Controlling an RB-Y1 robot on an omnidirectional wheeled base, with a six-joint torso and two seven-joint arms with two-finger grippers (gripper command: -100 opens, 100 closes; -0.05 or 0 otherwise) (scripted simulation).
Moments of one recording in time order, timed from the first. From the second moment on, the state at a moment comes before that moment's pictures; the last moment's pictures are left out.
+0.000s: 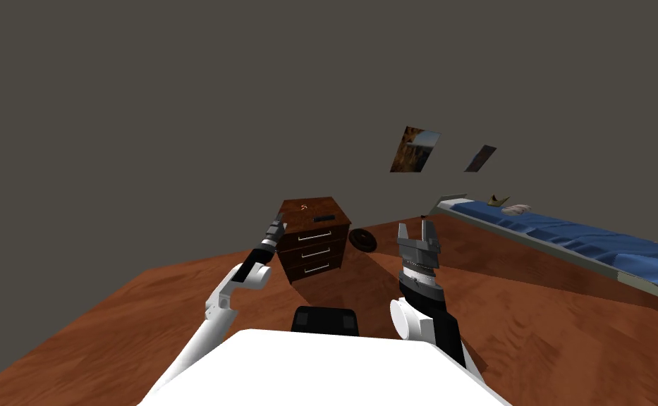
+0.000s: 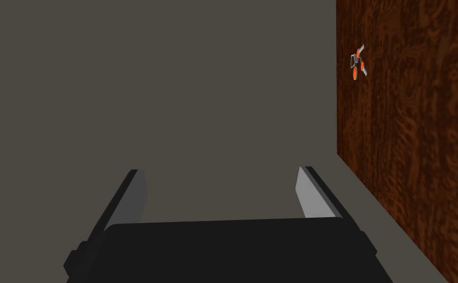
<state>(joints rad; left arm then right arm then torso) 0.19 0.29 0.01 -1.89 0.14 -0.12 -0.02 0.53 0.01 0.02 -2.25 -0.10 -0.60 0.10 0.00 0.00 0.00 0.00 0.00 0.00</state>
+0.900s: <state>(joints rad) -0.04 0.32 0.03 -1.66 0.13 0.11 0.01 0.53 0.01 0.02 -2.25 -0.10 -0.60 0.10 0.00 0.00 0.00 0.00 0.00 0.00</state>
